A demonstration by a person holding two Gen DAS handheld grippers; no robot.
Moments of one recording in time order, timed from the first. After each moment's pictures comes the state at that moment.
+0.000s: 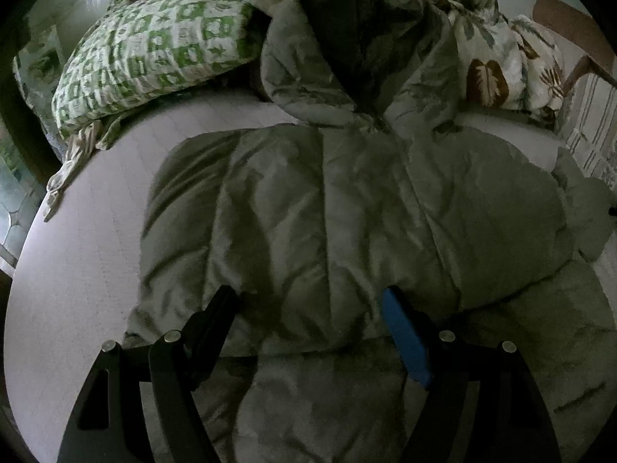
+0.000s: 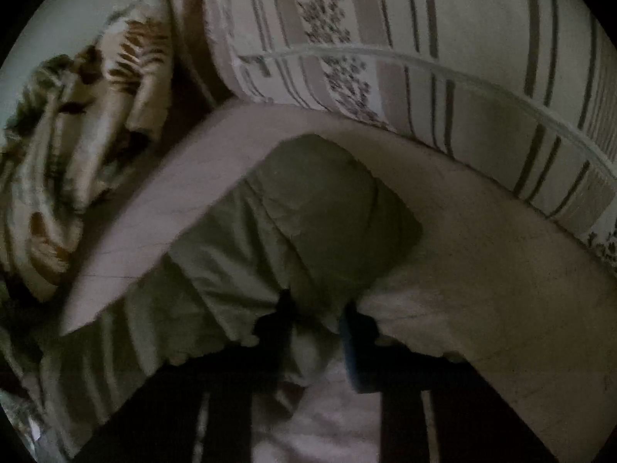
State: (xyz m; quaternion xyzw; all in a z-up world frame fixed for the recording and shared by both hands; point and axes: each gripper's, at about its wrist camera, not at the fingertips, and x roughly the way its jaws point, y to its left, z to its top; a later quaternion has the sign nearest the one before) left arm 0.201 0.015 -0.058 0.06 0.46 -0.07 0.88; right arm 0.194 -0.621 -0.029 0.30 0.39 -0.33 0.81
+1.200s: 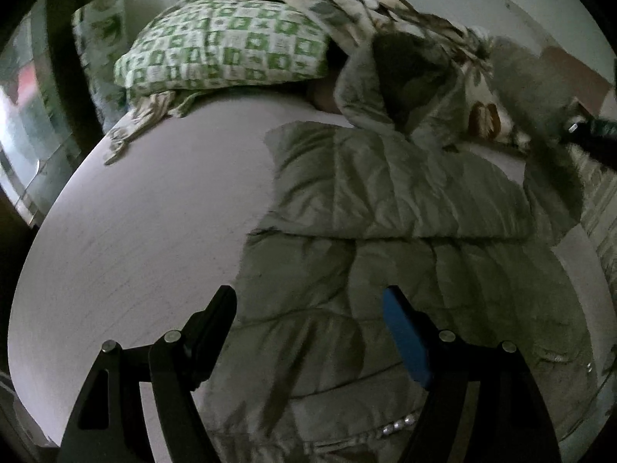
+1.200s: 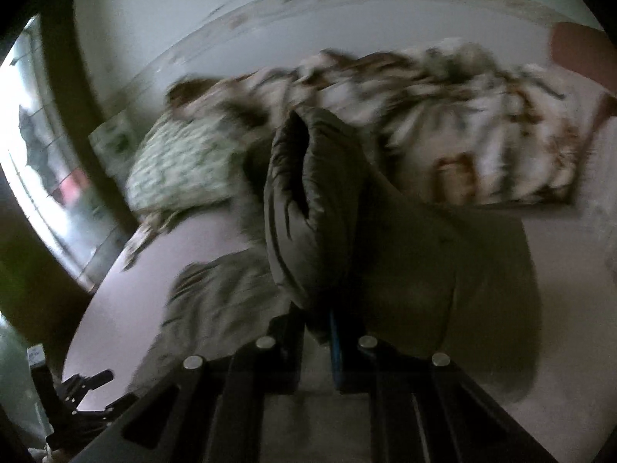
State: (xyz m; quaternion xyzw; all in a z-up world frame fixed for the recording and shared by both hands) left arm 0.092 0.131 -0.012 -0.01 0.44 -0.06 0.90; right arm 0.218 -0.154 0.109 0.07 0.38 0.09 0.92
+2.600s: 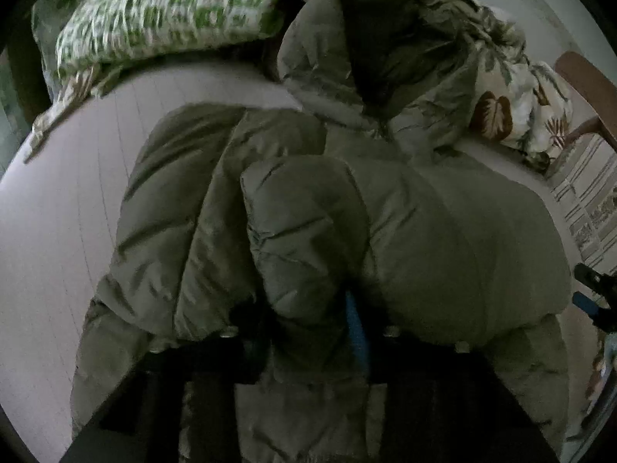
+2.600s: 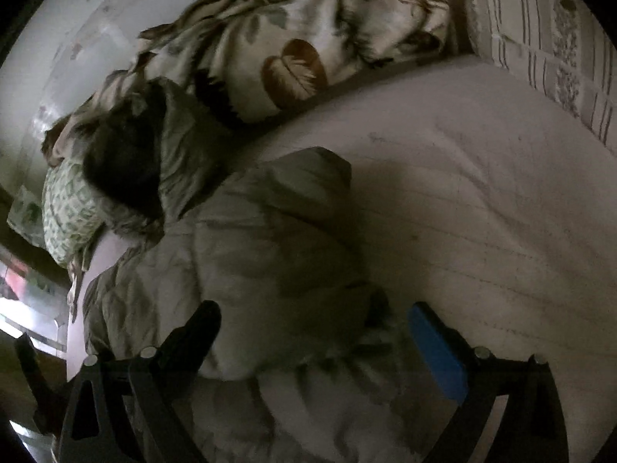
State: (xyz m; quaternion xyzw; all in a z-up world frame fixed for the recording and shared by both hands) left arm 0.208 0.033 -0.054 -0.04 0.48 -0.09 0.87; right arm 0.215 -0.327 -0.015 0.24 0.45 -0.09 0.85
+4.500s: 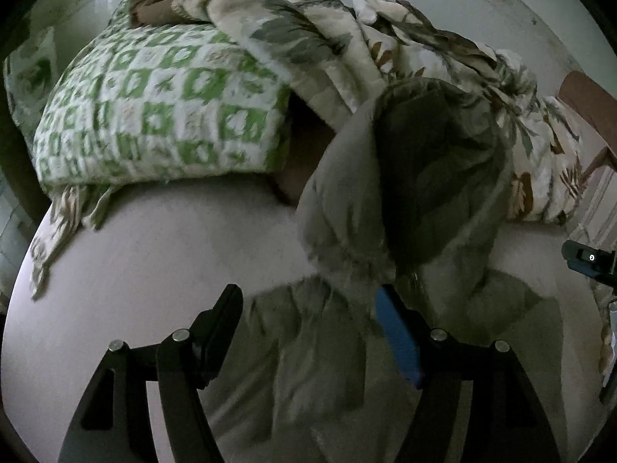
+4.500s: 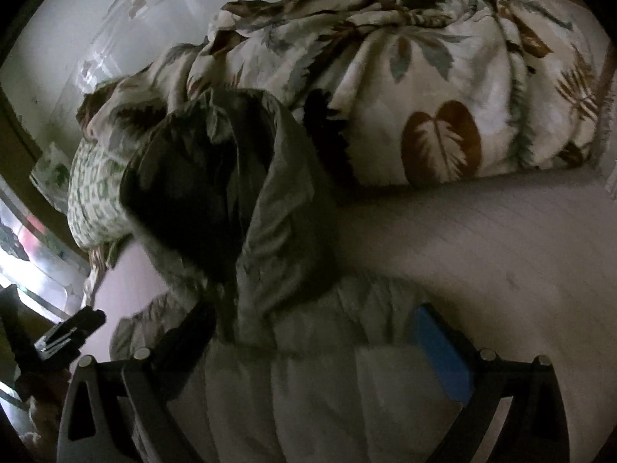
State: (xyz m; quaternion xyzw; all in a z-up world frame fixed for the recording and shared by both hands) left arm 0.364 0.036 0.024 0.00 0.42 -0.09 0.90; right arm 0.392 -0.263 0.057 0.15 0.44 0.02 0.89
